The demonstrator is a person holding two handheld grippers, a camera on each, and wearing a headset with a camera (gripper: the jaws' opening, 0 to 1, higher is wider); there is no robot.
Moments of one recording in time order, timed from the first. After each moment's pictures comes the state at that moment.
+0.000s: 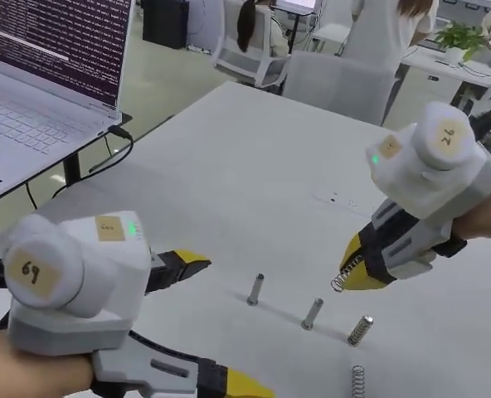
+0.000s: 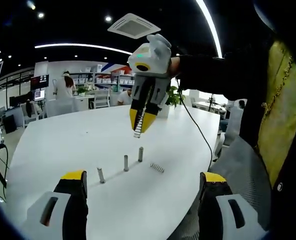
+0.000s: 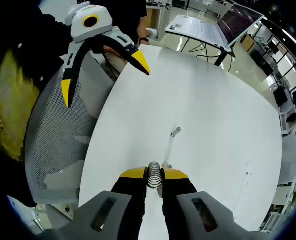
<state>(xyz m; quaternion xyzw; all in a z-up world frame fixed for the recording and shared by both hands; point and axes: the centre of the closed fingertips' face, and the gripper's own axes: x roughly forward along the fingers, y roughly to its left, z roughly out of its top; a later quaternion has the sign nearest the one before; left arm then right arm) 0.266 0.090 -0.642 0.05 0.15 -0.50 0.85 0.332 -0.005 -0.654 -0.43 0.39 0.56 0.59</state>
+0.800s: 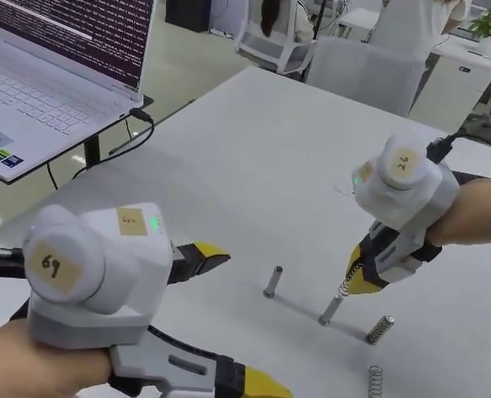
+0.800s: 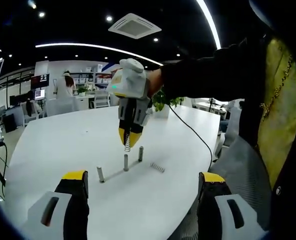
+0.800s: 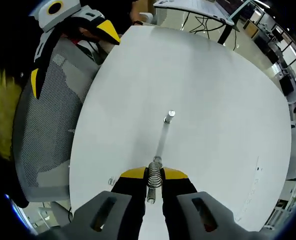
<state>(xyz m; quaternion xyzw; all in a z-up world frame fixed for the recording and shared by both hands) 0.267 0.089 -0.646 0.04 0.15 -0.50 0.85 0.364 -0.012 -0.710 -0.44 0.45 0.55 0.56</state>
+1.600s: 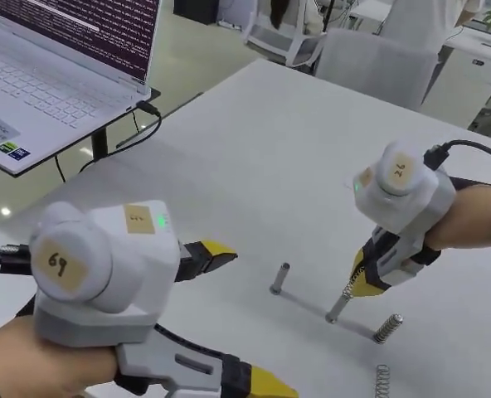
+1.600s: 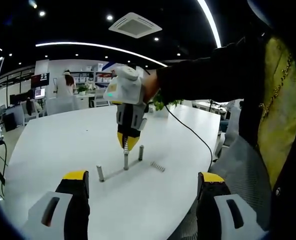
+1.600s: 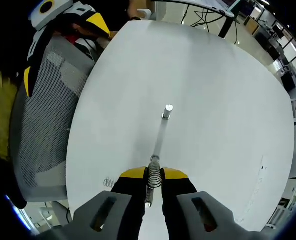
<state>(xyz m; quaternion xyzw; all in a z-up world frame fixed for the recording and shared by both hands) 0.269 0.089 -0.649 0.04 0.16 -0.50 0.85 0.371 -0.015 -0.727 -0.43 0.46 0.54 0.55</state>
